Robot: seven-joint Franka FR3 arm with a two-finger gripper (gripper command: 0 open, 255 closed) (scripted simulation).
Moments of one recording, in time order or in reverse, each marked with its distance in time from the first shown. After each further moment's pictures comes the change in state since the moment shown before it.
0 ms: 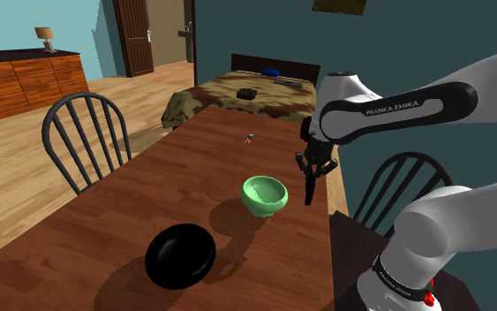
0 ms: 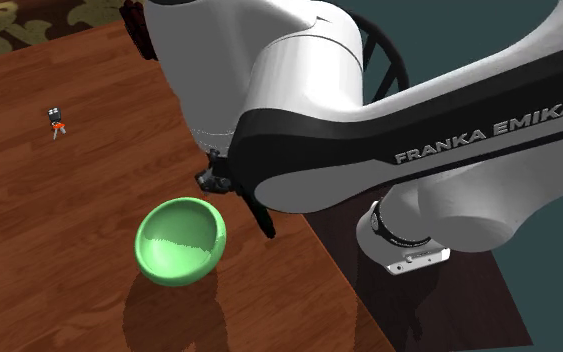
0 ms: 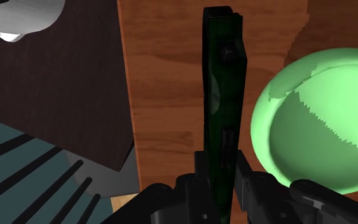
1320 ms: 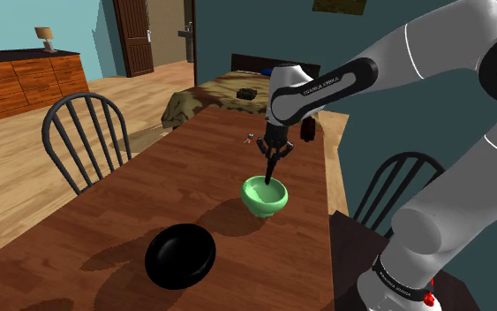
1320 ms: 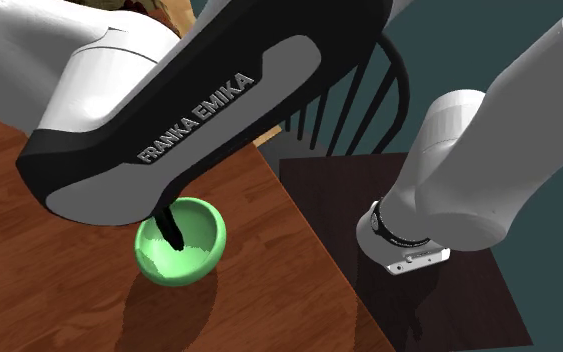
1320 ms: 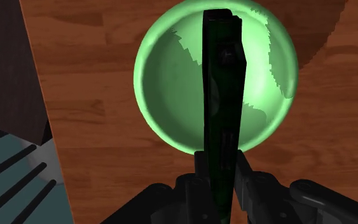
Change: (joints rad) arm -0.072 0.540 0.110 0.441 -0.119 0.091 0.151
